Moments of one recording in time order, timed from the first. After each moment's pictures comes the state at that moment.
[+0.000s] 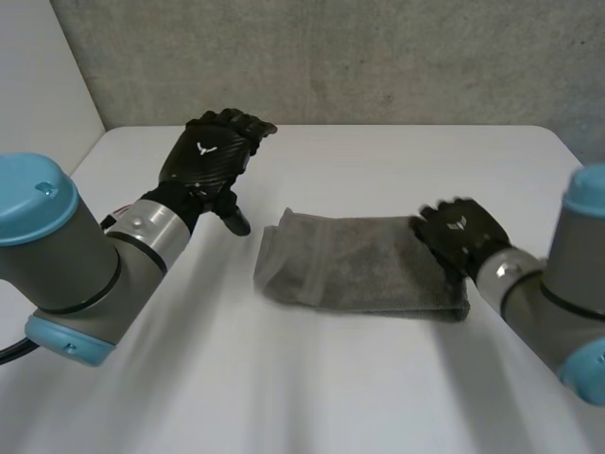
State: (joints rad) left arm 4.27 -1.89 -1.59 3.55 -1.34 3.36; right arm 1.91 -1.20 1.62 -0.04 1.44 2.56; left_hand 0.28 0.26 0.25 0.27 0.22; right_hand 0.23 0.24 0.24 0.25 0.06
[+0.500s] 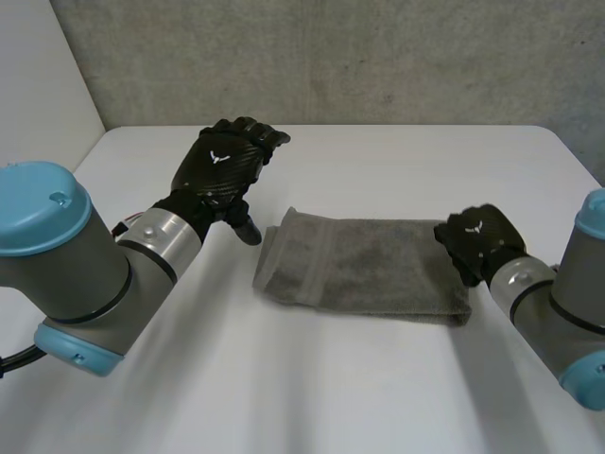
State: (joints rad) left arm 4.23 -1.90 -1.60 3.54 -1.34 3.36; right arm 1.86 -1.18 1.68 -0.18 1.43 2.52; left_hand 0.28 0.26 0.25 0.27 0.22; right_hand 1.31 1.29 1.30 1.30 1.13
